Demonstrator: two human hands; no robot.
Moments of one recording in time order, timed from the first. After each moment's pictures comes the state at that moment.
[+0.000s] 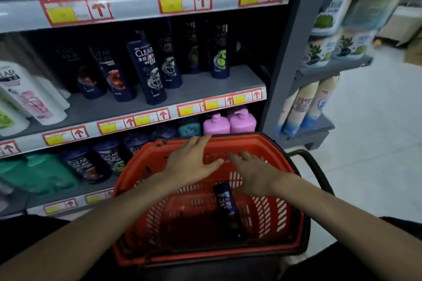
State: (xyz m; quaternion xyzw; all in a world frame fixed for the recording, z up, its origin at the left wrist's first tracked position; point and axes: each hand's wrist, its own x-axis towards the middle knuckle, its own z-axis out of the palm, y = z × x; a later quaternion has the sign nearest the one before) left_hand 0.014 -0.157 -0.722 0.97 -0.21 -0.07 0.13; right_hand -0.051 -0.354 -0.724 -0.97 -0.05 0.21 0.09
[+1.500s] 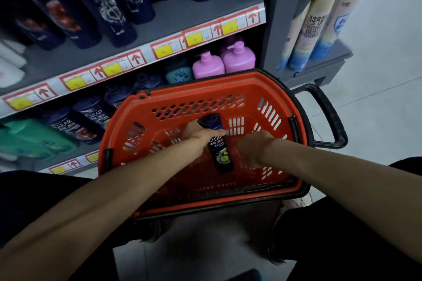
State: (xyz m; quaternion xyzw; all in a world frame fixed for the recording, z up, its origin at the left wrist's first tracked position) left_hand 0.008 -0.205 -0.867 0.83 0.18 -0.24 0.47; right_hand -0.078 -0.351 -0.788 -0.92 -0.10 0.37 -0.06
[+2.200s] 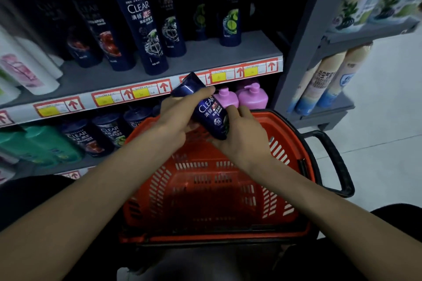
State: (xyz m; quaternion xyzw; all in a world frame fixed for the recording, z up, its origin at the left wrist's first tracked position) left_hand 0.019 -0.169 -0.663 0.70 0.16 -0.12 0.69; right_hand -0.033 -0.303 -0.725 -0.97 0.04 -0.11 0.21
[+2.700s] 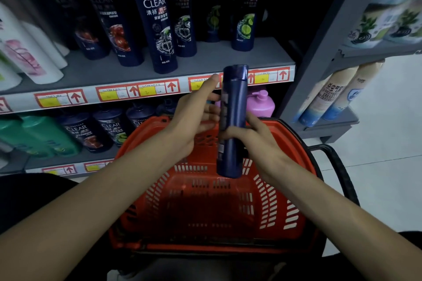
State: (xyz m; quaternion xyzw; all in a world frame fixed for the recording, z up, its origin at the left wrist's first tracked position) left_hand 0.019 -0.167 -0.664 0.68 0.08 -0.17 0.71; right_hand -0.033 -0.309 -0.702 -0.71 0.13 0.06 0.69
